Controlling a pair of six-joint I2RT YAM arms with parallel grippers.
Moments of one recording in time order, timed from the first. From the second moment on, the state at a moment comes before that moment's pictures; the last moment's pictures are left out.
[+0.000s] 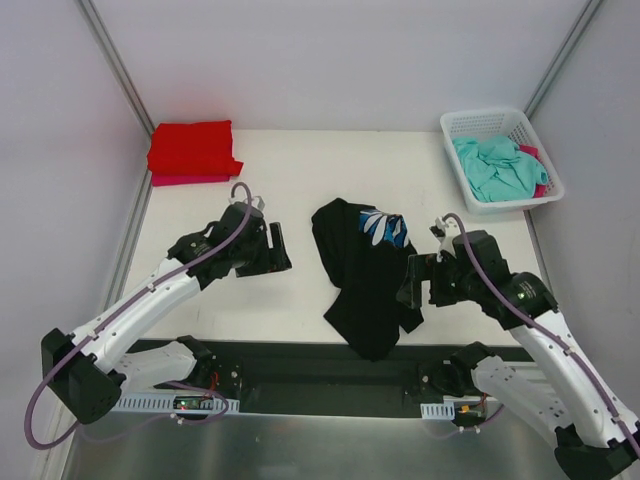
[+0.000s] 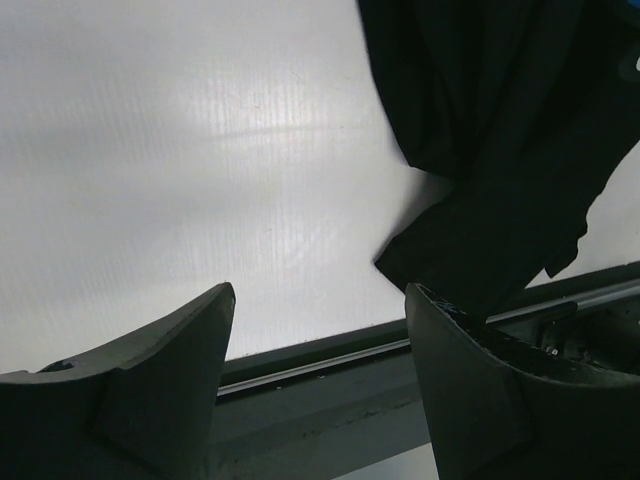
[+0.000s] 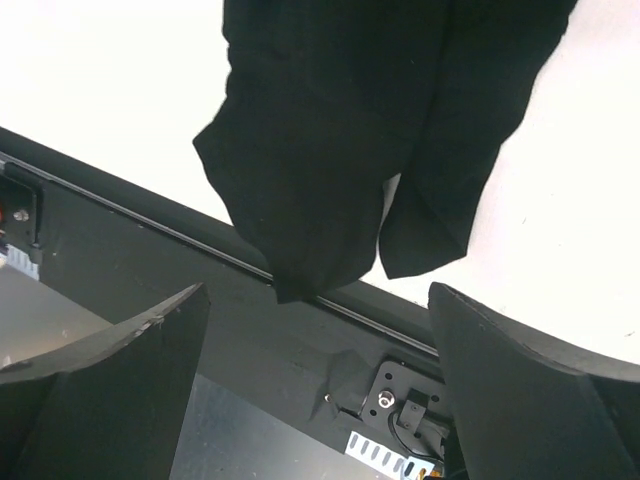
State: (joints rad) left arm -0.62 1.05 0.95 -0.79 -0.01 -0.72; right arm 0.53 0.75 0.92 -1.03 -0.16 0.36
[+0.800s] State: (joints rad) left arm -0.72 1.06 0.95 -0.76 -0.04 -0.73; right arm 0.53 1.32 0.84 -0.69 -0.12 0.36
